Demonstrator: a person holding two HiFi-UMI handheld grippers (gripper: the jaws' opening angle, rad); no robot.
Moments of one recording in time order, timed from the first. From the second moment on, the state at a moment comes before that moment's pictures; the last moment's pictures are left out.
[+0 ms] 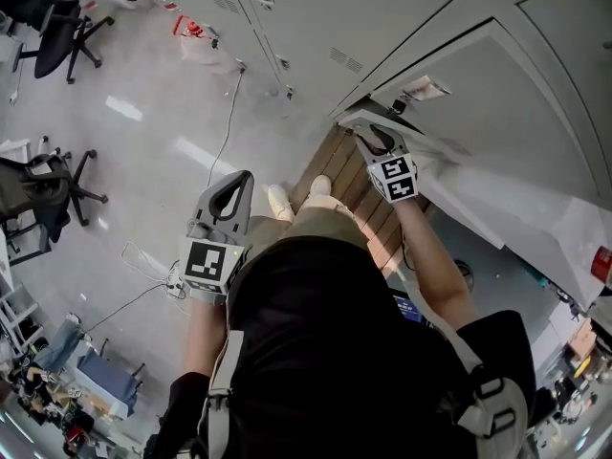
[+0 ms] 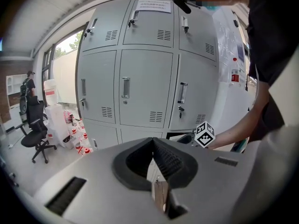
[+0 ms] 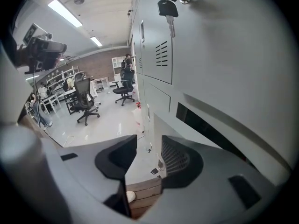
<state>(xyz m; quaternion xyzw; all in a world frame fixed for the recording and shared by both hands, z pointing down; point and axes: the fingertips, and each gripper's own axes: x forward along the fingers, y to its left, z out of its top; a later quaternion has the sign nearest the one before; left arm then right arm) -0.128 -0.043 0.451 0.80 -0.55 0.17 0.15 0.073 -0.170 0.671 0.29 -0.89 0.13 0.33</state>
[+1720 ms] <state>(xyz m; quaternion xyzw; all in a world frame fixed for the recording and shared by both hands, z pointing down) -0.149 -0.037 0.442 0.82 -0.54 0.14 0.14 0.052 -0.156 0.612 0.33 -0.89 0.13 0.30</state>
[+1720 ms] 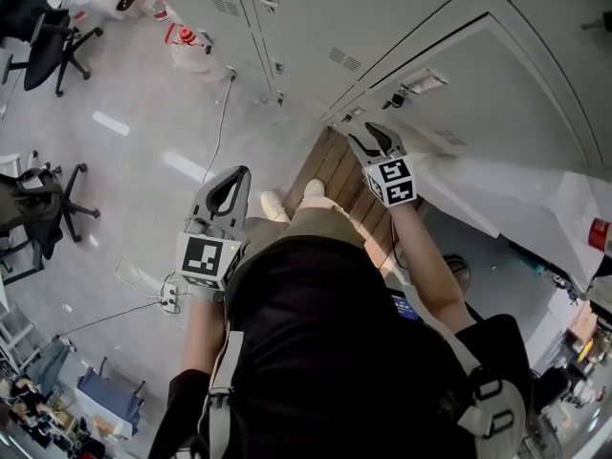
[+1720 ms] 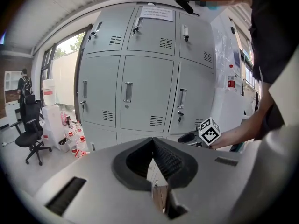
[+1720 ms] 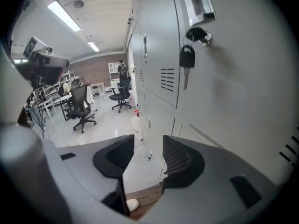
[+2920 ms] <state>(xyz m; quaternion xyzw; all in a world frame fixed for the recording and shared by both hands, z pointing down) -0.107 -0.070 0.352 0.89 -0.44 0.06 0.06 0.022 -0.063 0.331 0.34 -0.93 0.04 0.08</state>
